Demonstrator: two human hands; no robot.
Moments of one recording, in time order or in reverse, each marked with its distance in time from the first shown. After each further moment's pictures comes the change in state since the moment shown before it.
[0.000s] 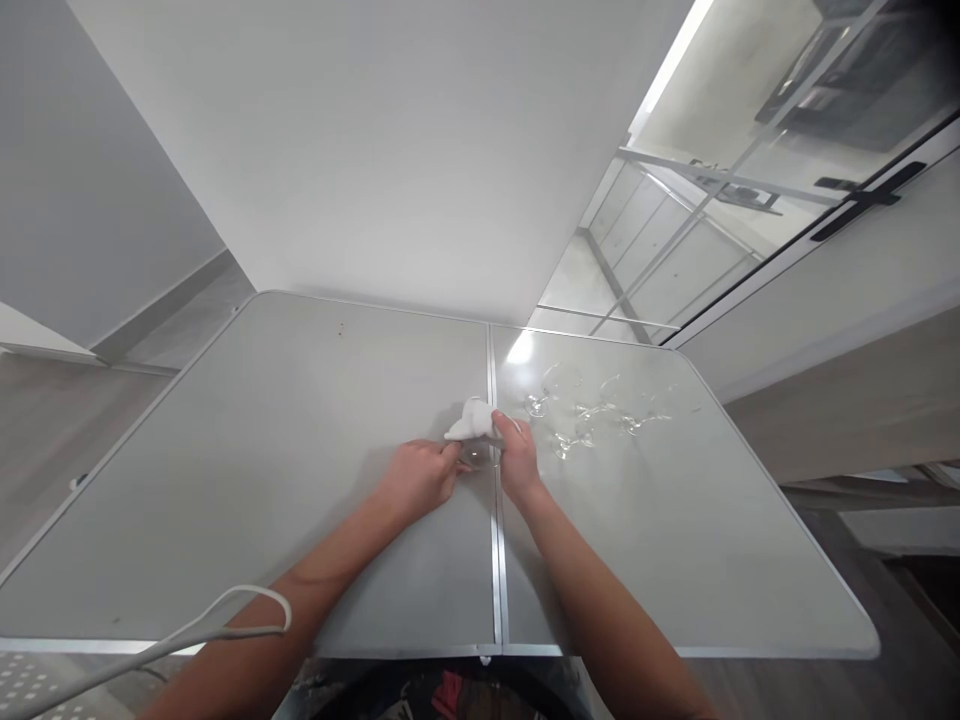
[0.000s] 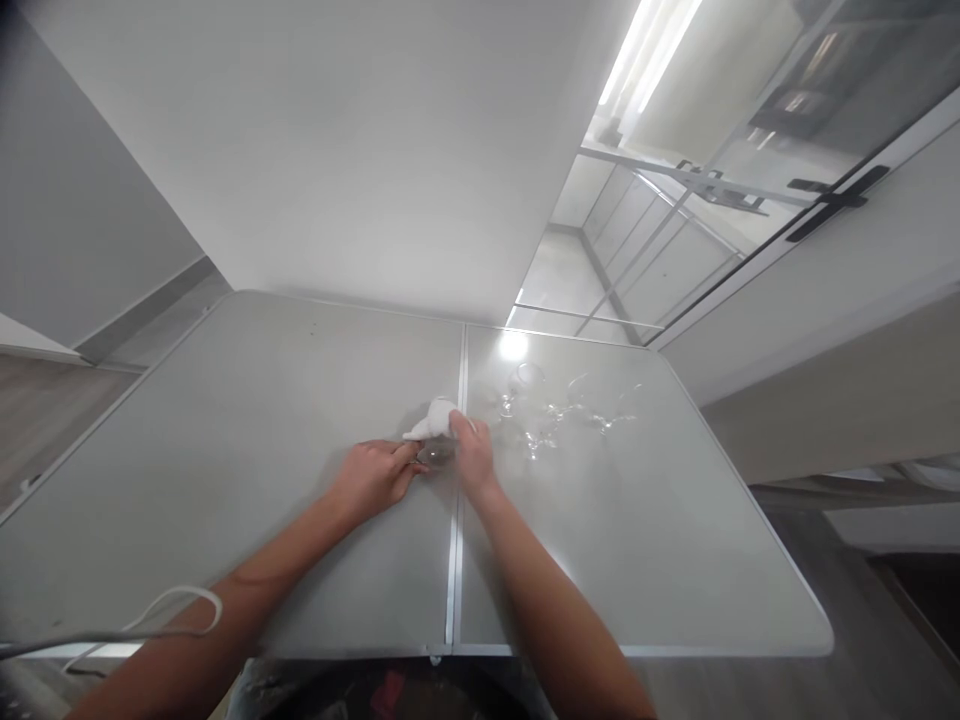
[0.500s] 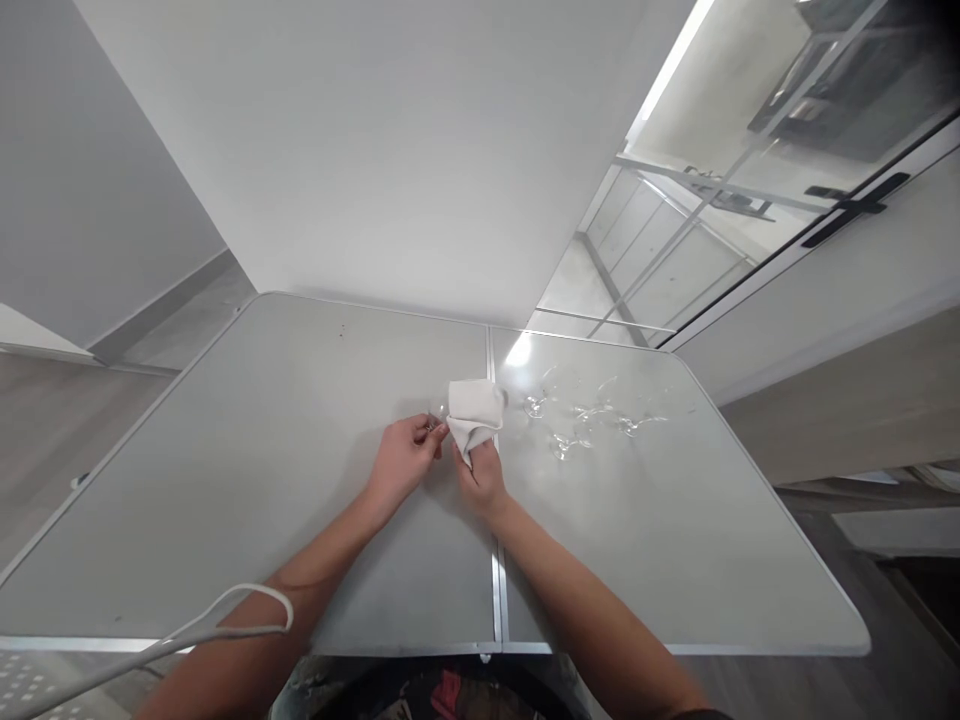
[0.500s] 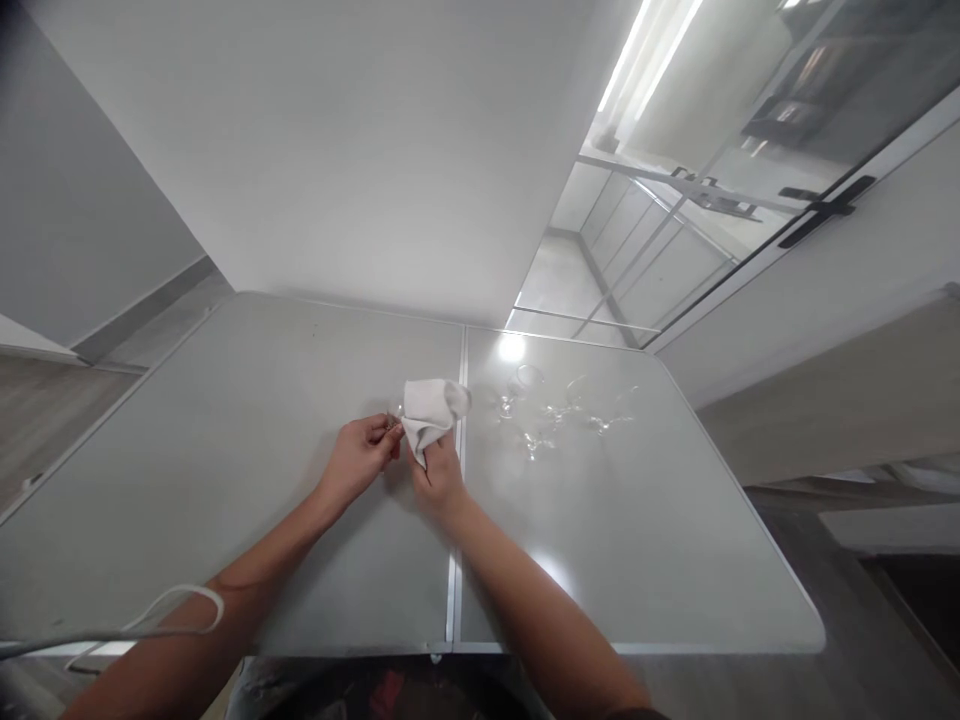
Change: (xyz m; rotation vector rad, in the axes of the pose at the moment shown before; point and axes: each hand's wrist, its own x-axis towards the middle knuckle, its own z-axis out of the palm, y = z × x) left_hand 0.007 -0.007 -0.013 -0.667 0.173 -0.359; right_hand -0.027 0.025 0.022 -0.409 -0.275 -0.448
